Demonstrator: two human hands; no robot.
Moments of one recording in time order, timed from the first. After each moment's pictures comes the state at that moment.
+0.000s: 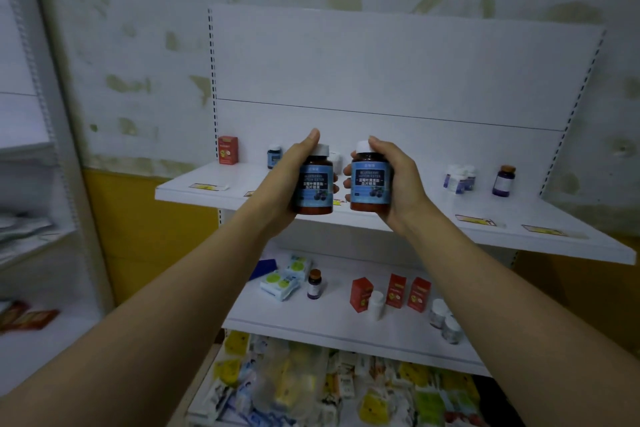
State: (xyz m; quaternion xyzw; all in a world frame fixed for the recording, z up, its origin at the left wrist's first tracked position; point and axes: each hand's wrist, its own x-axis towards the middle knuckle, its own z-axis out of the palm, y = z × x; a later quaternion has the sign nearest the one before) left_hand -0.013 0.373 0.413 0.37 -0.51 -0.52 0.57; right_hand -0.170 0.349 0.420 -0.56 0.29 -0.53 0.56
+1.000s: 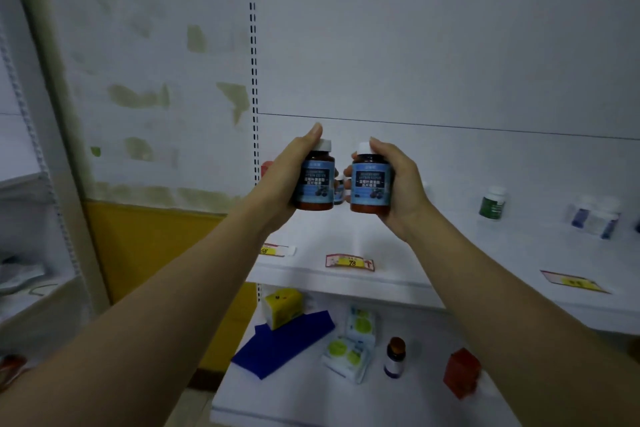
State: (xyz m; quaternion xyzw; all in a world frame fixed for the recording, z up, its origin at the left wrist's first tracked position) left_hand 0.226 0.134 0.433 0.37 -0.53 -0.51 0.58; right_hand 0.070 0.111 0.425 -0.55 0.28 -0.54 0.57
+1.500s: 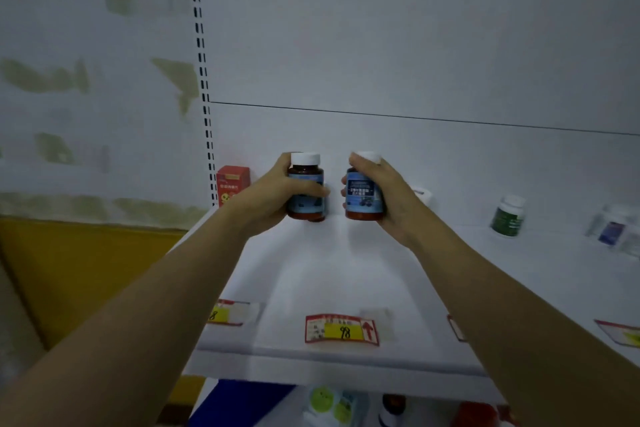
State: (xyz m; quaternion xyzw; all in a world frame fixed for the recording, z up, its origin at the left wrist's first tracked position) left_hand 0.236 -0.052 0.395 0.39 -0.58 -0.53 0.48; right_hand 0.058 -0.059 0.394 -0.55 0.34 -0.52 0.55
